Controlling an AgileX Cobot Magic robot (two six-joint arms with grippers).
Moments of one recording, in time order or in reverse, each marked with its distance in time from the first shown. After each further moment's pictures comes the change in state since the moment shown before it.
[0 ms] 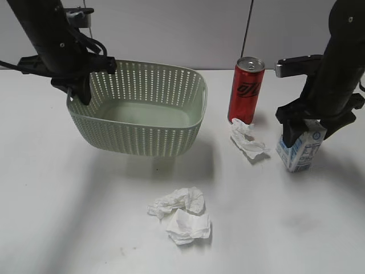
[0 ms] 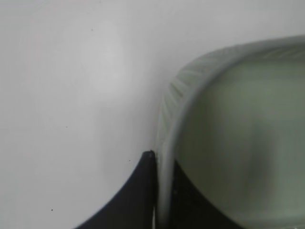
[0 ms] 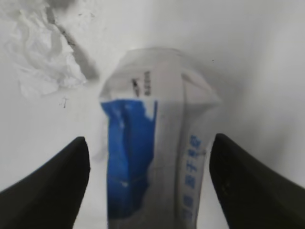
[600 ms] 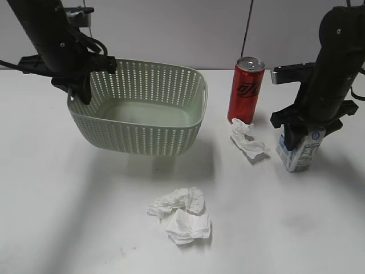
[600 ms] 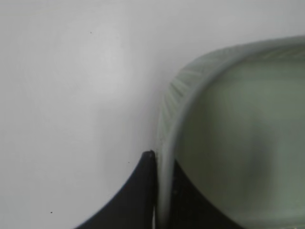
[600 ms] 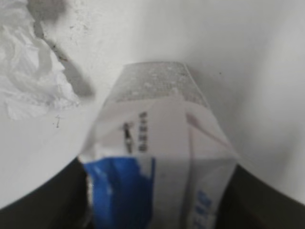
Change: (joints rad) left arm 0.000 0.000 0.000 0.000 -0.007 0.002; right arm 0.000 0.055 -0.011 -0.002 -0.031 0.028
